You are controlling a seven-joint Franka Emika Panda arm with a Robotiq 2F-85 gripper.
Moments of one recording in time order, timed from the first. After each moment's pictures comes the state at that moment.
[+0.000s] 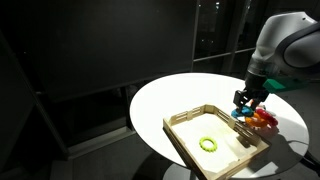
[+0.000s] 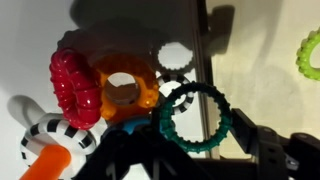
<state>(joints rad) 0.10 0.13 -0.02 -2.48 -0.01 2.63 0.39</state>
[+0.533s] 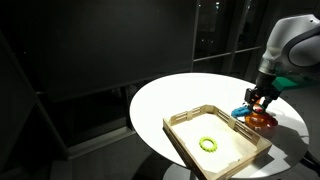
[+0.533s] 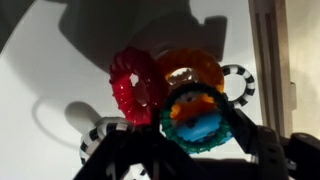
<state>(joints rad) 0.04 0.13 -0.09 -2.50 -0.06 2.62 0.40</state>
